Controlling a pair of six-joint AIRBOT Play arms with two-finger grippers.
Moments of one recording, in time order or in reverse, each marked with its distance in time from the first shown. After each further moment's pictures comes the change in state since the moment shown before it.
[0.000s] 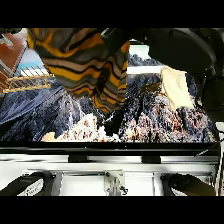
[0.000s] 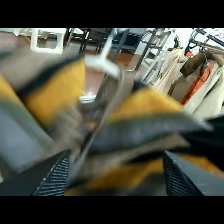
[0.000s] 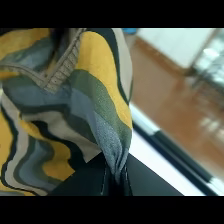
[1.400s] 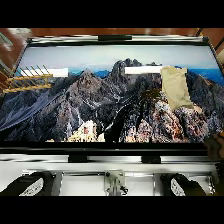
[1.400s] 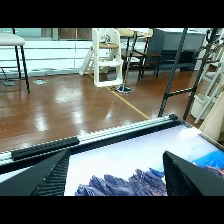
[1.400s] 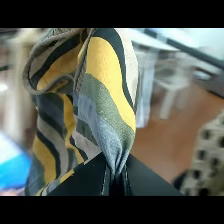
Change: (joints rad) left arm 0.031 0.048 0.032 0.175 0.100 0.074; right arm -0.772 0.374 0.001 -0.985 -0.465 0.657
